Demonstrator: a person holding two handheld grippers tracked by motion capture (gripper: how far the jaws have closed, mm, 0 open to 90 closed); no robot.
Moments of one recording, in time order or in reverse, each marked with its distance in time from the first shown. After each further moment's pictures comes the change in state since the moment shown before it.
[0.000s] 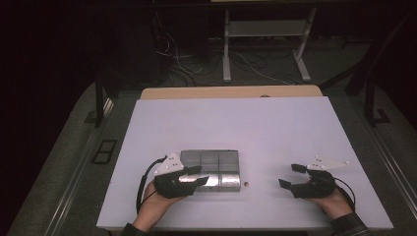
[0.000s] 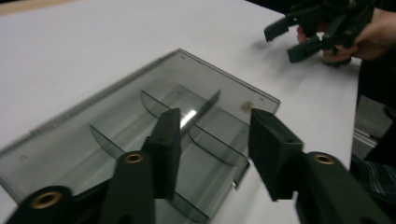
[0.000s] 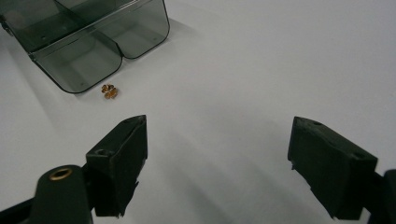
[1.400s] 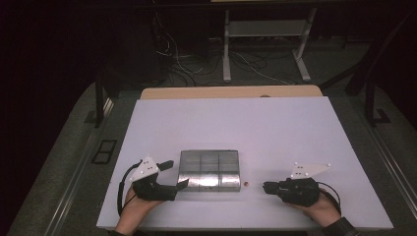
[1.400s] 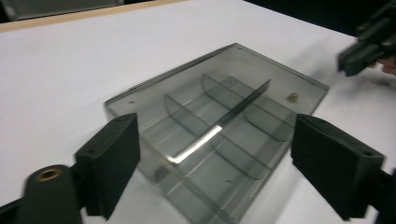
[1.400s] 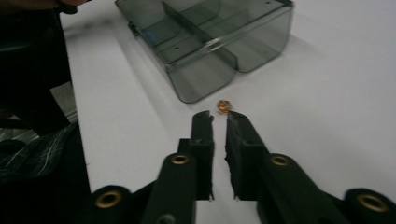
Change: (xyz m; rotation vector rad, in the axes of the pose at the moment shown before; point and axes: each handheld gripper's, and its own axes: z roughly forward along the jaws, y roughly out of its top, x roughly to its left) left arm 0.032 -0.032 -0.038 -0.096 0.131 -0.047; right arm 0.049 0.017 0.013 0.029 0.263 -0.091
